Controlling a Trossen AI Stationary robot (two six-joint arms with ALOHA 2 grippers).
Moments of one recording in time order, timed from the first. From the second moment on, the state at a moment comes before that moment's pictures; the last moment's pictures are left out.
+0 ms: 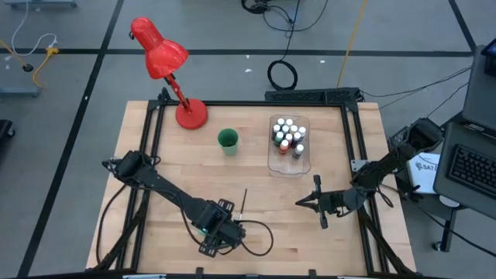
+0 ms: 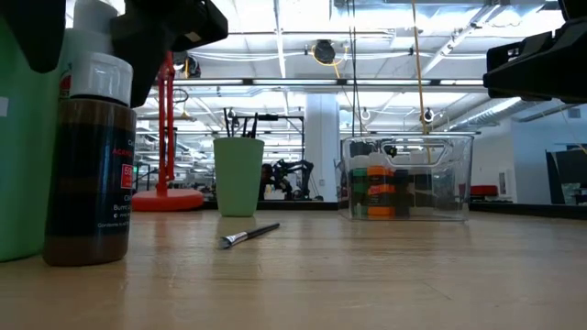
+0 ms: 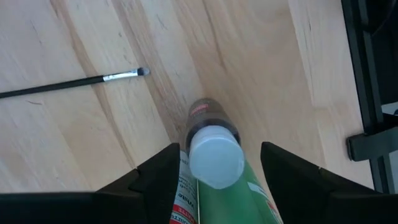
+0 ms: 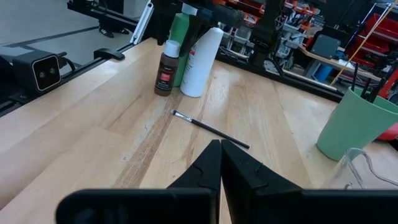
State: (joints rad) left arm -0.52 1.99 1.67 -1.10 0.06 -0.19; right arm 0.72 1.21 0.18 0.81 0.60 -0.12
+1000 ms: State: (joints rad) left arm -0.42 1.99 1.96 -1.24 0.06 0.08; right arm 0.72 1.21 0.18 0.80 0.60 -0.12
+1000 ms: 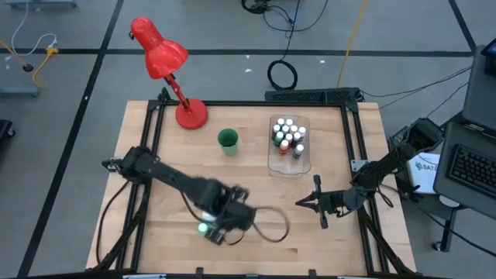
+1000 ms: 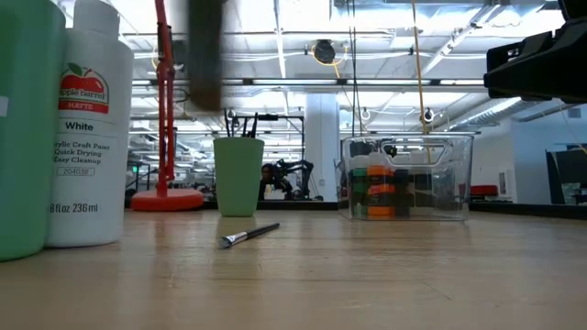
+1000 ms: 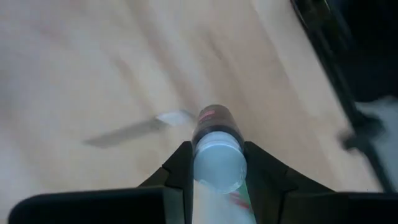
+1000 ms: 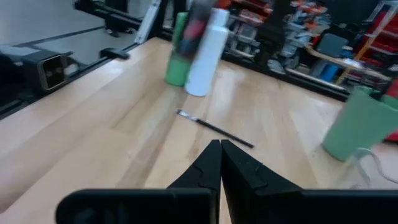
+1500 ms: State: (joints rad) left arm -0.04 1.99 2.19 -1.05 -0.18 0.09; right arm 0.71 1.21 0.18 0.80 0.55 -0.14
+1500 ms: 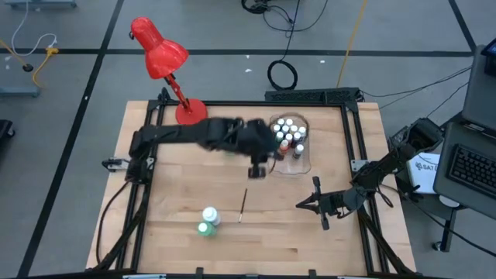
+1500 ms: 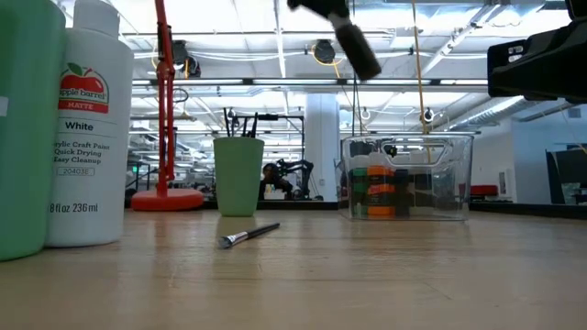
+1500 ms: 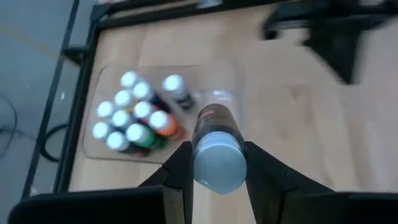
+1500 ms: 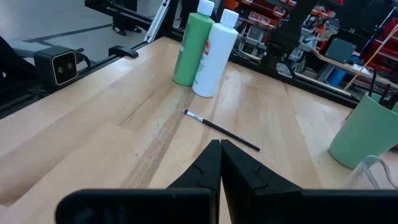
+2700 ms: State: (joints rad) left arm 0.20 2.28 2.08 -0.84 0.02 0.15; right arm 0.71 1.21 0.16 0.81 0.55 -0.20
